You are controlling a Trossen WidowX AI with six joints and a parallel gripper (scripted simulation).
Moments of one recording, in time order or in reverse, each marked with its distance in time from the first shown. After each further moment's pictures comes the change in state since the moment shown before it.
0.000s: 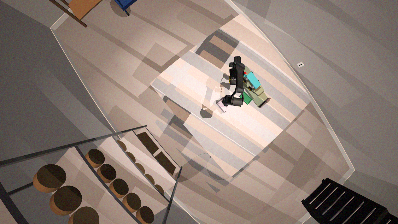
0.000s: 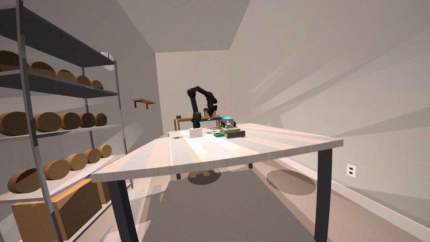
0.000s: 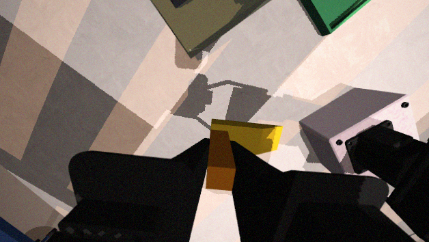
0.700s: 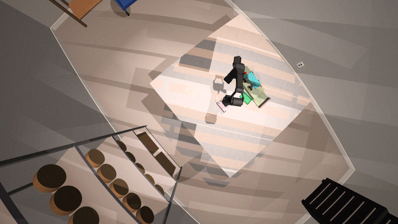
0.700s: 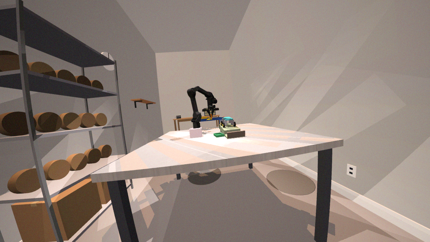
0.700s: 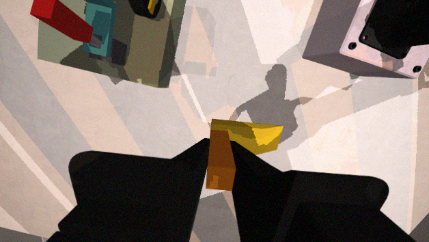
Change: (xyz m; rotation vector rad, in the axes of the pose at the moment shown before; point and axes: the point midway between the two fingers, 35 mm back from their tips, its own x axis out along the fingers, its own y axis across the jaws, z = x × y) arm 0.000 0.000 0.000 0.717 0.000 0.000
